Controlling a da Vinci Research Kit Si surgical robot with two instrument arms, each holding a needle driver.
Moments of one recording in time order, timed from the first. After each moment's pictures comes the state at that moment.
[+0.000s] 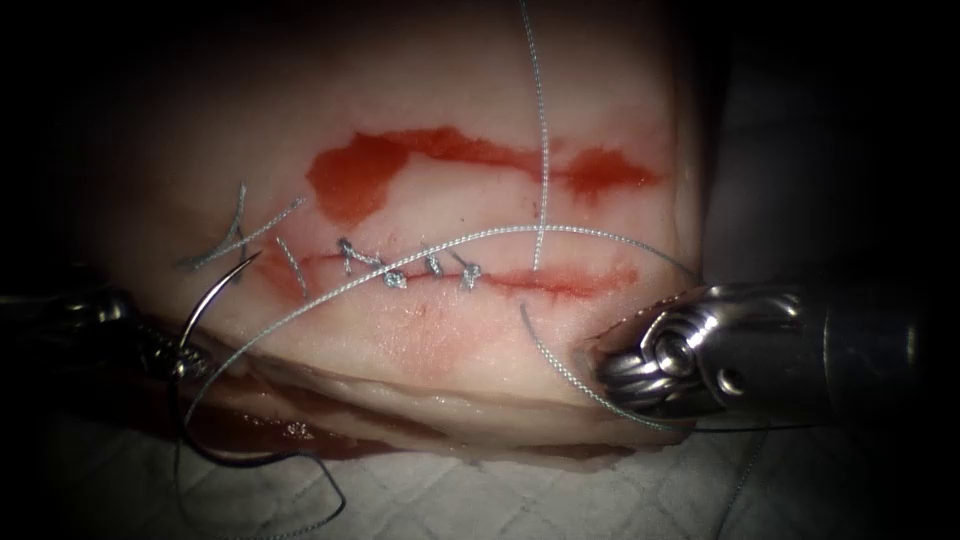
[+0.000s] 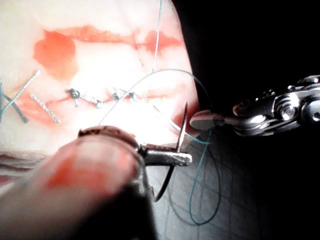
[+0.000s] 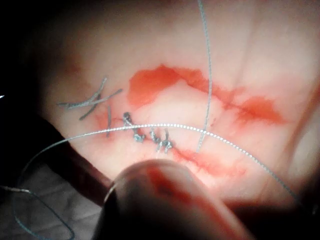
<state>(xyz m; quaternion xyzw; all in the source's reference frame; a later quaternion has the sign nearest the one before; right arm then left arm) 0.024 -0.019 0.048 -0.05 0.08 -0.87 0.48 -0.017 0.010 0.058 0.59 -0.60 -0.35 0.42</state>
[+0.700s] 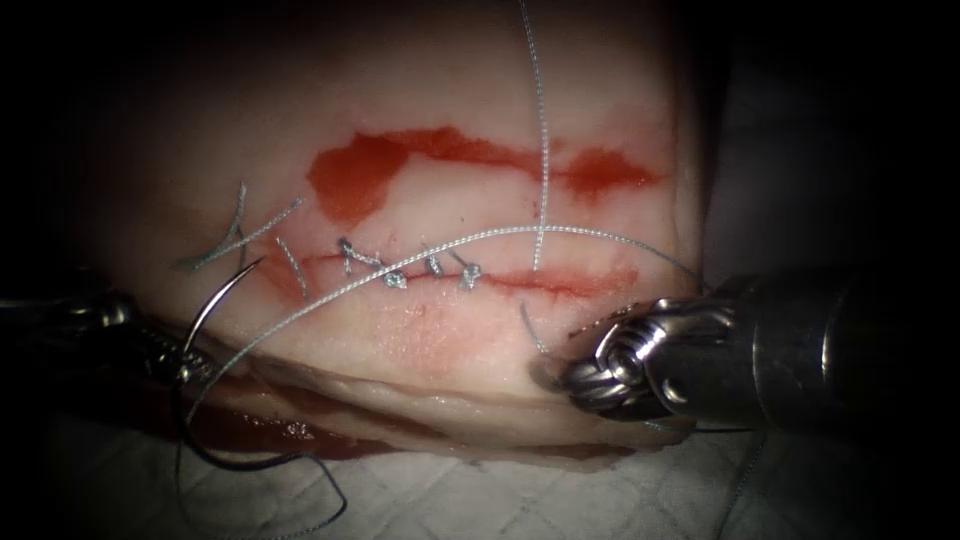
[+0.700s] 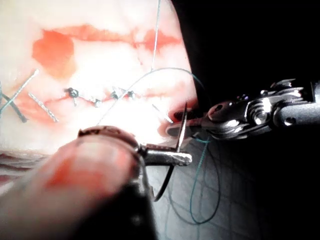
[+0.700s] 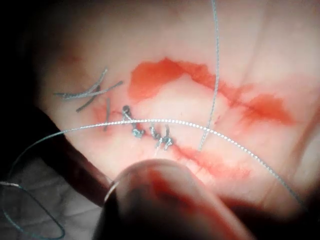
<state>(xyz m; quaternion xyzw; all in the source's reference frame) 0.025 -0.020 0.052 -0.06 0.07 -0.88 0.46 -0.017 0.010 0.058 0.59 -0.60 -0.35 0.42</state>
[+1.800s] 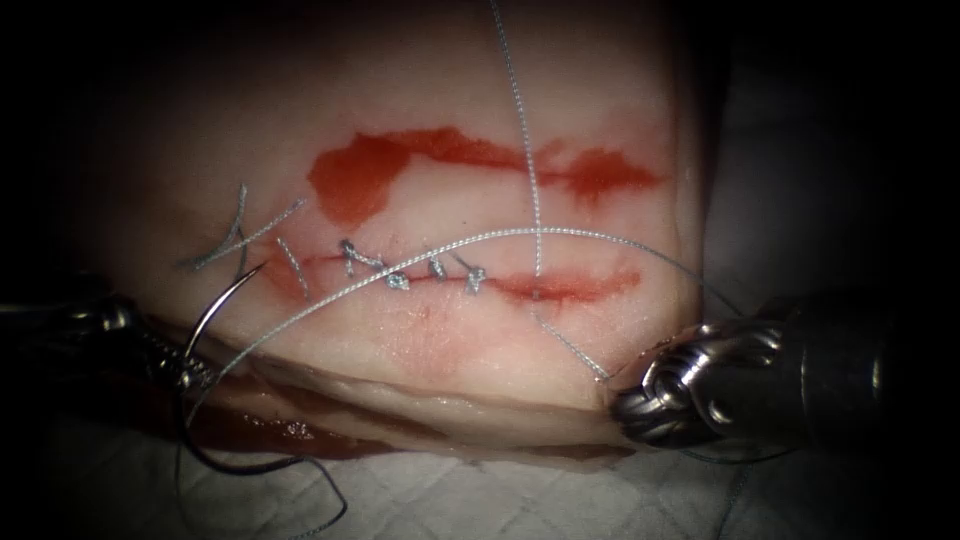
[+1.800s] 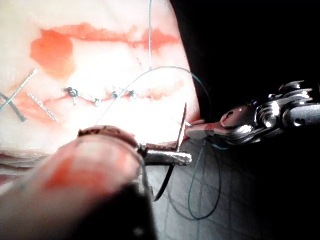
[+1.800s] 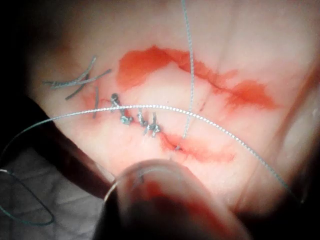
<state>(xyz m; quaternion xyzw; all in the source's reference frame) 0.021 -0.023 0.050 0.04 0.12 -0.89 0.43 -0.017 0.010 0.058 0.59 -0.59 -0.34 0.42</state>
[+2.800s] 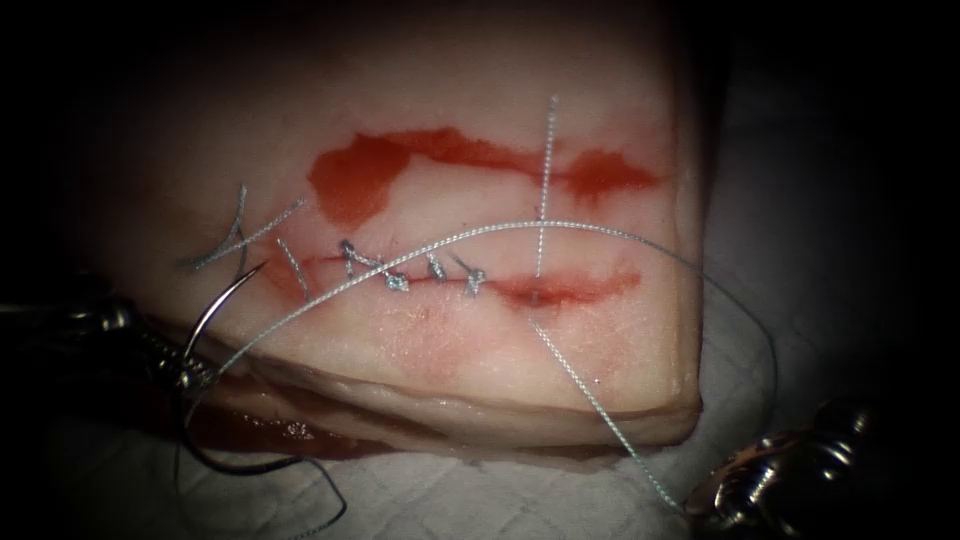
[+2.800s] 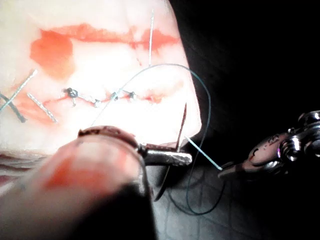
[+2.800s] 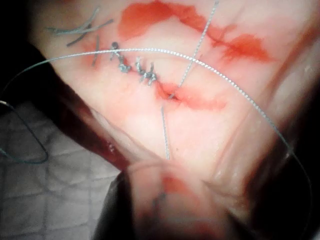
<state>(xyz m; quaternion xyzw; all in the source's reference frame) 0.015 -0.029 0.049 0.07 0.25 -0.90 0.35 -0.017 0.010 0.058 0.59 -0.59 -0.34 0.42</state>
